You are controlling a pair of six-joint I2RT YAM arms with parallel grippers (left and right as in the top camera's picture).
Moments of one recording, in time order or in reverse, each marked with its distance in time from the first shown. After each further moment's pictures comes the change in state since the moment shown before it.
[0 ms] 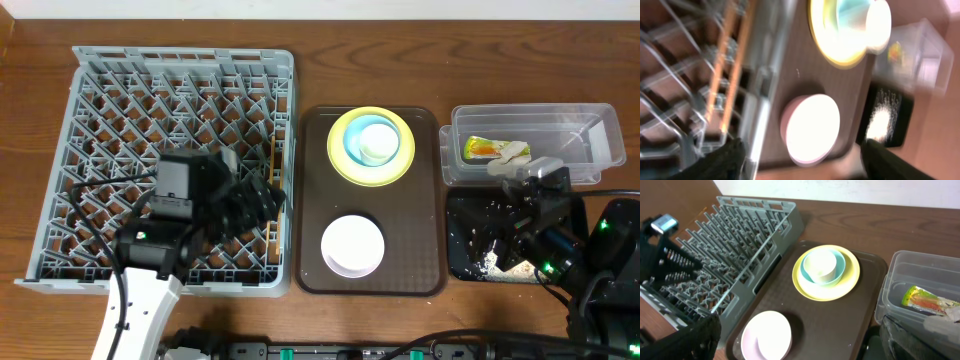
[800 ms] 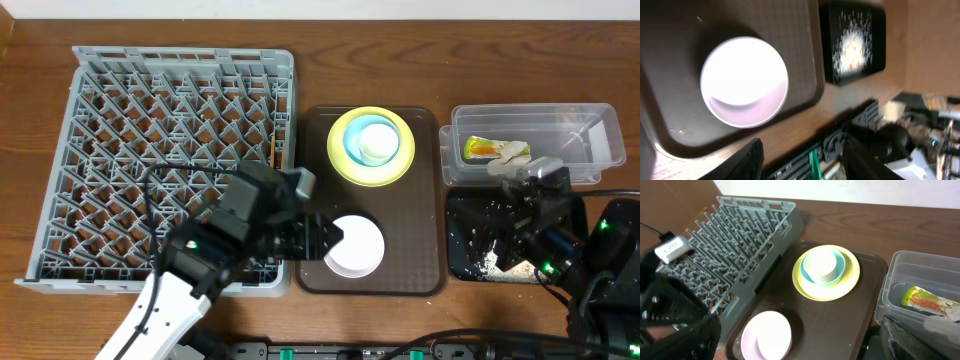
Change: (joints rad) left arm -0.397 0.019 -0.002 0.099 0.069 -0.013; right arm 0.000 0.000 0.000 0.000 0.000 0.000
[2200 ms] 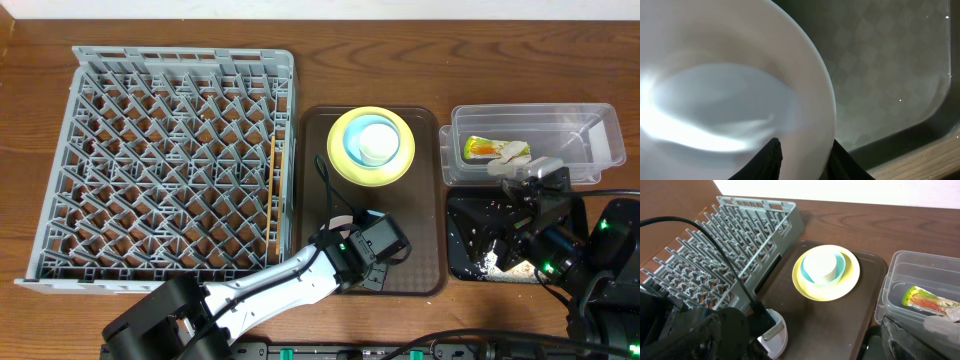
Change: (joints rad) left arm -0.482 0.560 -0.001 0.248 -0.518 -0.120; right arm 0.000 0.000 0.000 0.000 0.000 0.000
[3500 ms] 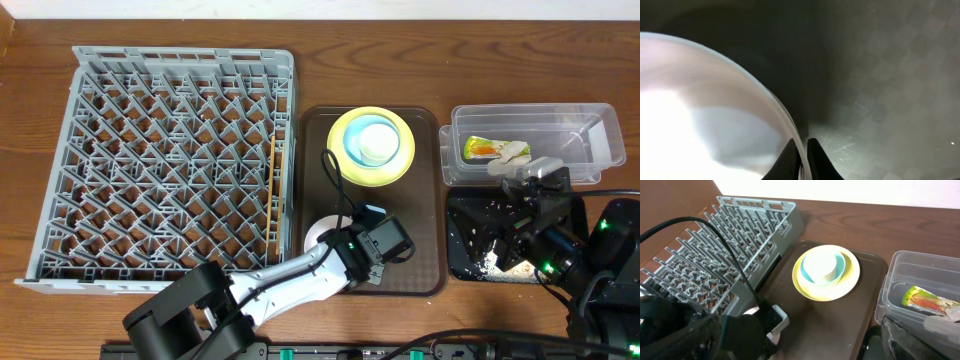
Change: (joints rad) left arm -0.005 0.082 0.007 0.038 -0.154 0.008; right arm 0.000 0.000 0.000 0.000 0.000 0.000
